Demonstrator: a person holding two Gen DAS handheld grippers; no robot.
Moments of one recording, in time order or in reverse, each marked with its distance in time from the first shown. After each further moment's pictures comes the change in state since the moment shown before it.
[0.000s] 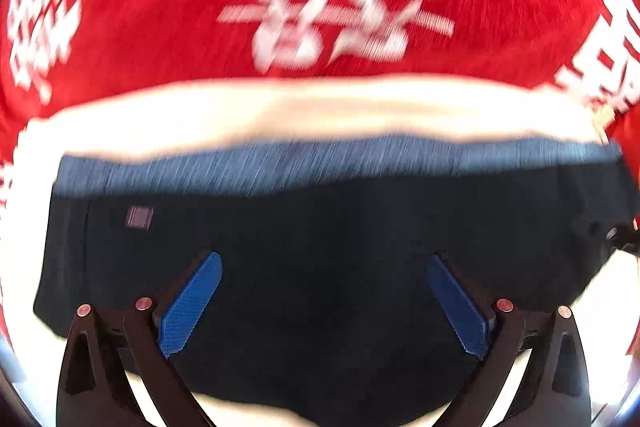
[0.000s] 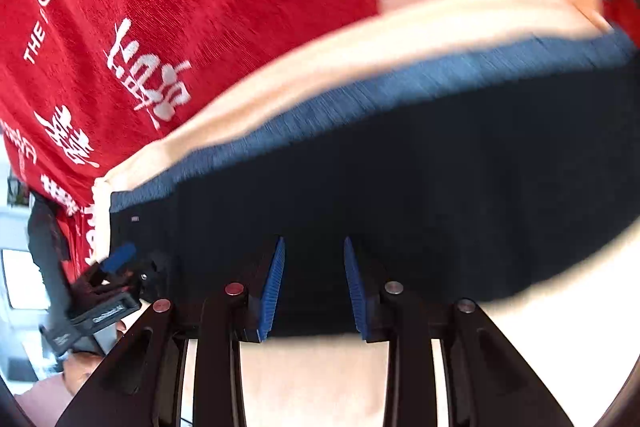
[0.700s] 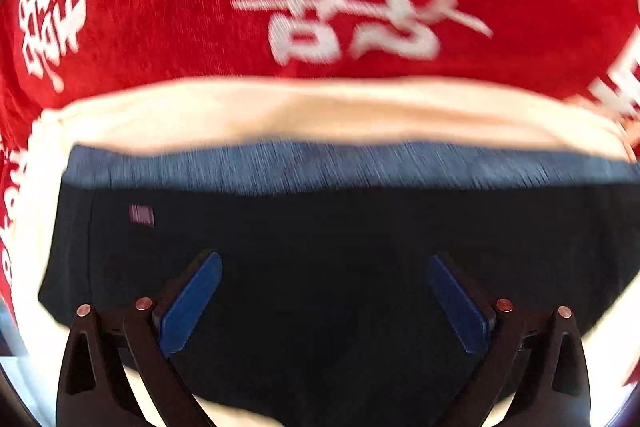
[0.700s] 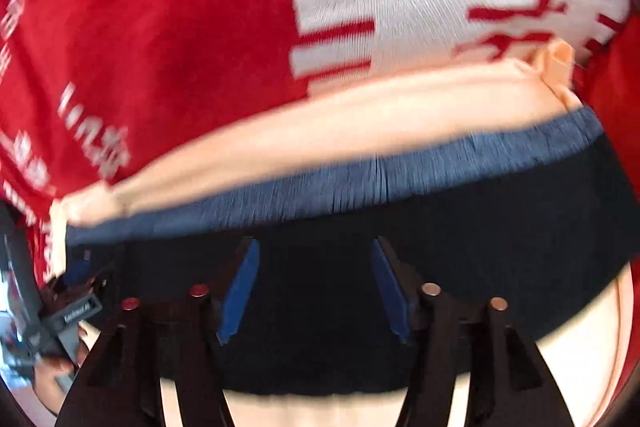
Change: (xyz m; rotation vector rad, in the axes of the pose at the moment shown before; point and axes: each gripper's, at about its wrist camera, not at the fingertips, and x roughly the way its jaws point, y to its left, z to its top) left arm 0.001 -0.004 -0.011 -0.059 0.069 0.064; right arm -0.028 -0.021 0.001 -0.010 -0.053 -0.175
